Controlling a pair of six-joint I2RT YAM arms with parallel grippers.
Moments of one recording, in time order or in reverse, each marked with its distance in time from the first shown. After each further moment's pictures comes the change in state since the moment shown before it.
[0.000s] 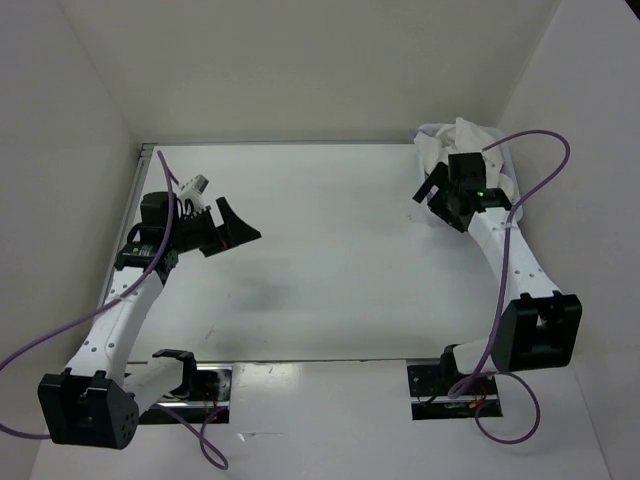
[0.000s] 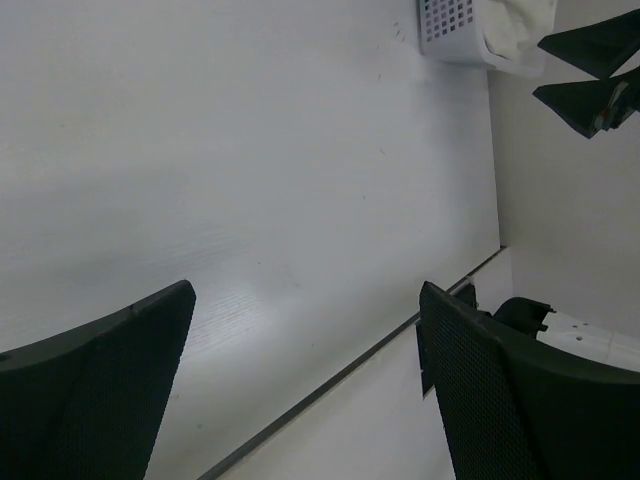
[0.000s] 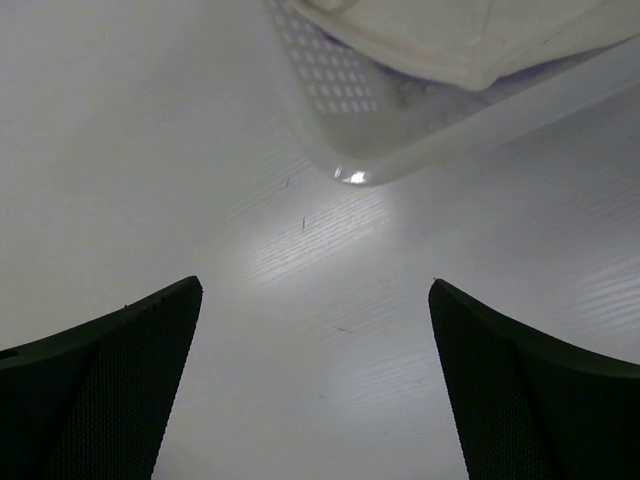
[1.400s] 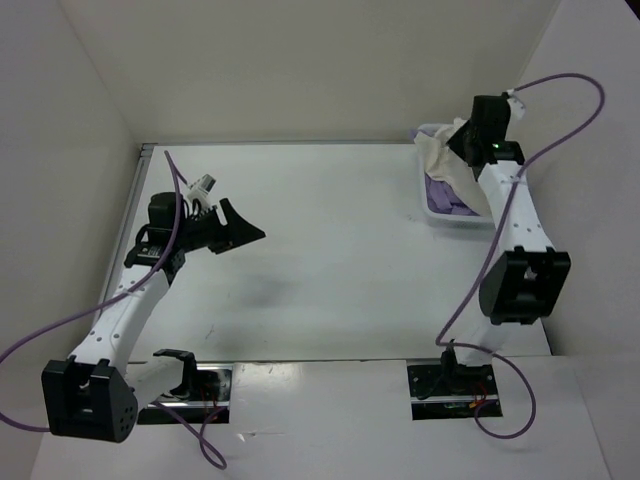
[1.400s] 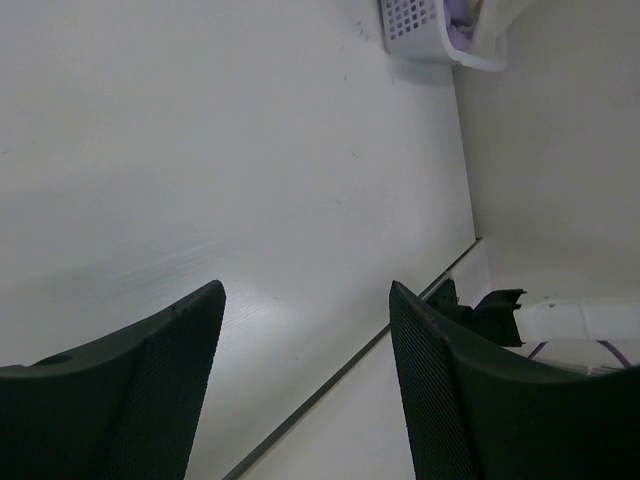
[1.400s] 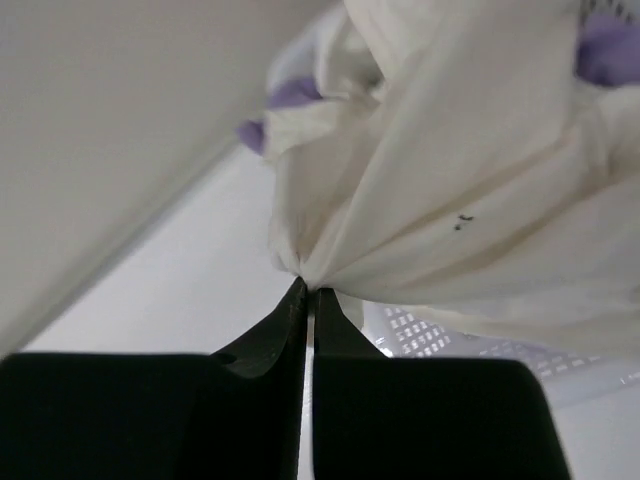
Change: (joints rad) left arm -0.026 0.029 -0.065 0.162 0.058 -0.052; right arm -0.124 0.372 0.464 0.140 0.045 -0.028
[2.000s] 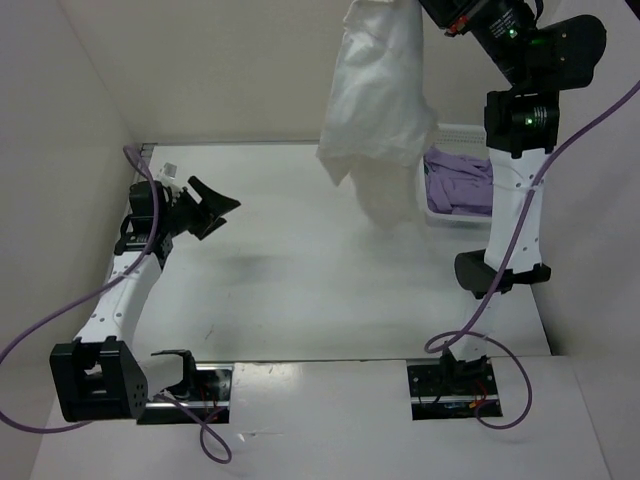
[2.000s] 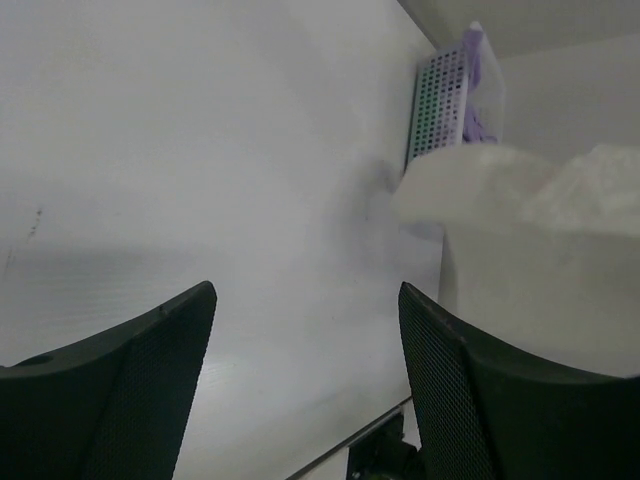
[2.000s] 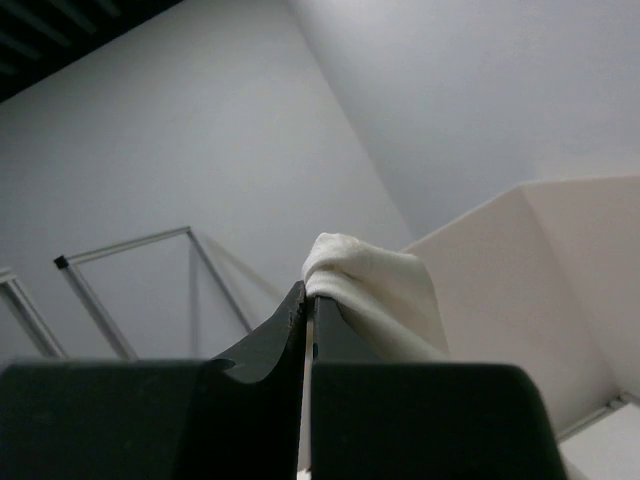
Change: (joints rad) left arm 0.135 0.095 0.065 0.076 -0.149 -0.228; right arm 0.213 0.174 1.194 0.439 -0.870 0.600
